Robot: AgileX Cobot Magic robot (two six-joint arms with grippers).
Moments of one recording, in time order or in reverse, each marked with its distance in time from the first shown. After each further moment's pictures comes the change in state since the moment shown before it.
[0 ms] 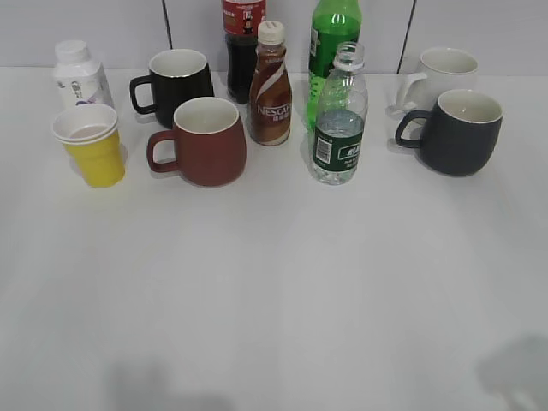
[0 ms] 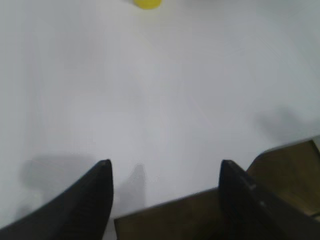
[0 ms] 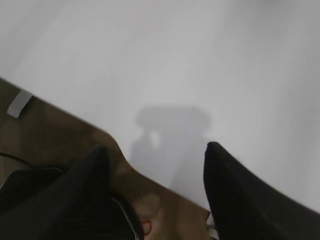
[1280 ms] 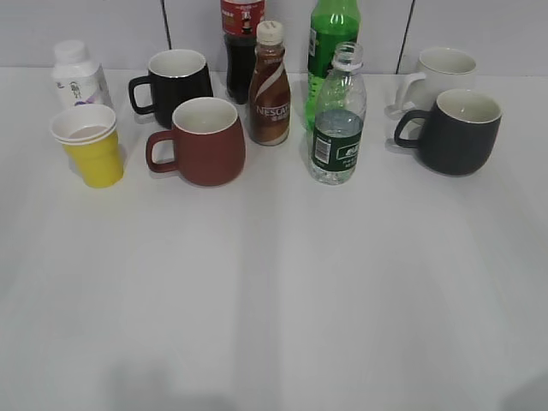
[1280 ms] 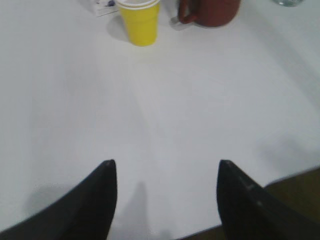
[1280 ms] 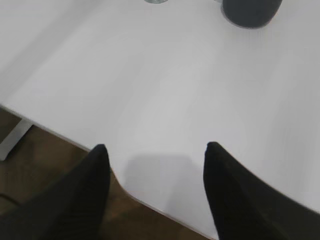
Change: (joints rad) left arm 0.009 -0.016 0.048 -0.016 -0.151 0.063; right arm -0.019 -0.256 0.108 0.000 -0.060 -0.002
